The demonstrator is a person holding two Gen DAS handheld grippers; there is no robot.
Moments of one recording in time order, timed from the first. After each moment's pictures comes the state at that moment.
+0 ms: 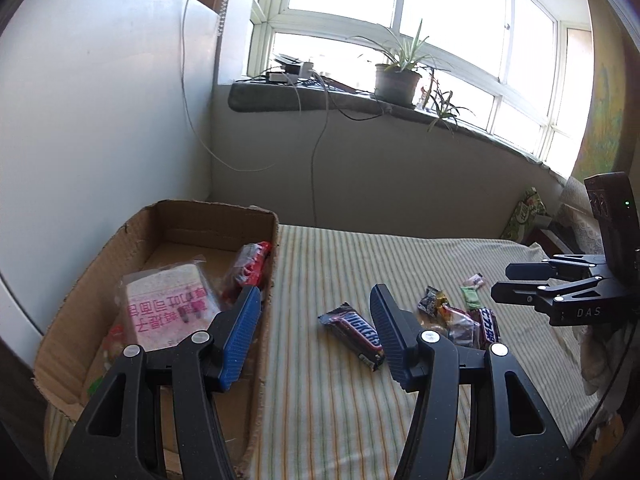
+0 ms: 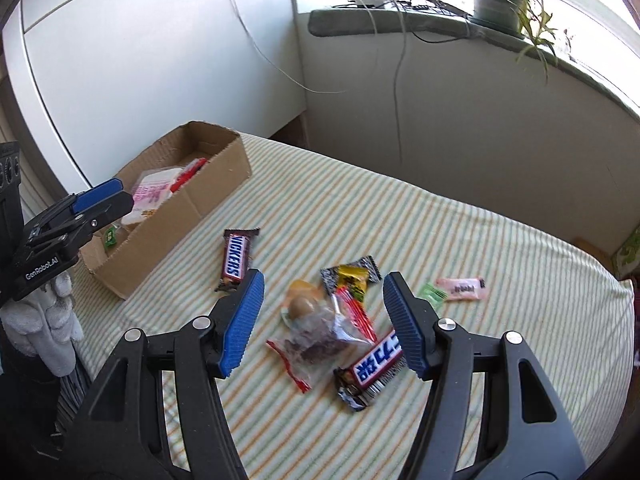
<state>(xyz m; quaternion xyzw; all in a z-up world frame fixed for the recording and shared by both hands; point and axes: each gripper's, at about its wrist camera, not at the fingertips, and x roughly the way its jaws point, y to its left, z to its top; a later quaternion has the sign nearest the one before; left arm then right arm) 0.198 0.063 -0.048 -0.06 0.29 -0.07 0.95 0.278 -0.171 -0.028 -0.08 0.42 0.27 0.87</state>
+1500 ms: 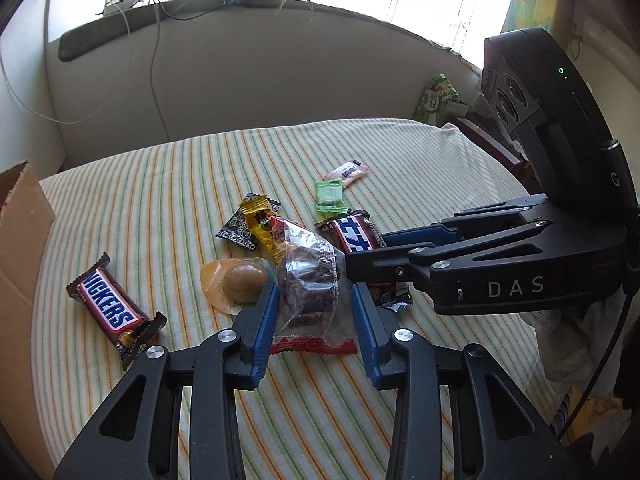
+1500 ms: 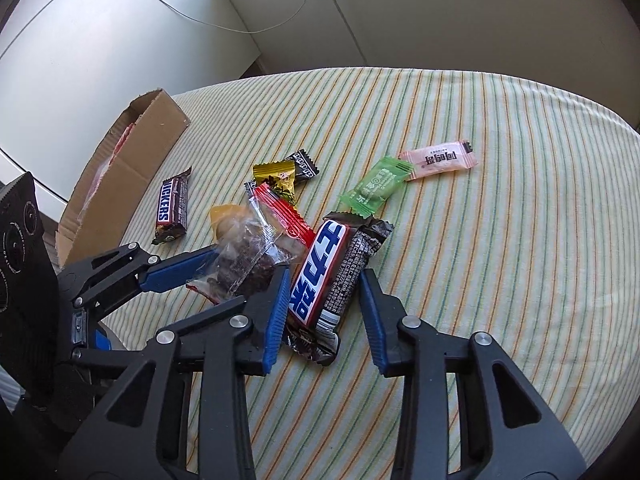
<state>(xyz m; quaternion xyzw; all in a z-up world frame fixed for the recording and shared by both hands) 0.241 -0.090 -0.111 0.01 0.41 -0.25 0.88 0.300 -0.225 -0.103 0.03 0.53 0.24 0.81</state>
